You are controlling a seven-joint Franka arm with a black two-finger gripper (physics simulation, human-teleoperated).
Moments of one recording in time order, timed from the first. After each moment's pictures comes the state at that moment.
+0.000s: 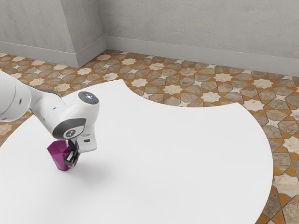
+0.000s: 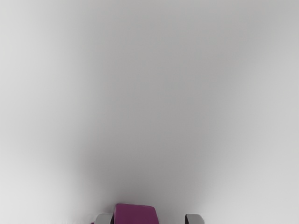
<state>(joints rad) -0.31 0.18 0.38 -2.31 0.46 2.29 1.05</state>
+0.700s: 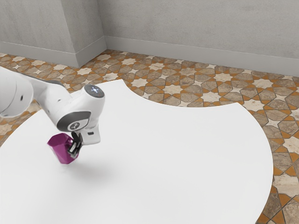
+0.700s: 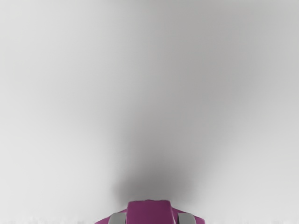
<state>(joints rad) -0.33 0.19 0.38 -2.24 0.51 2.23 1.03</state>
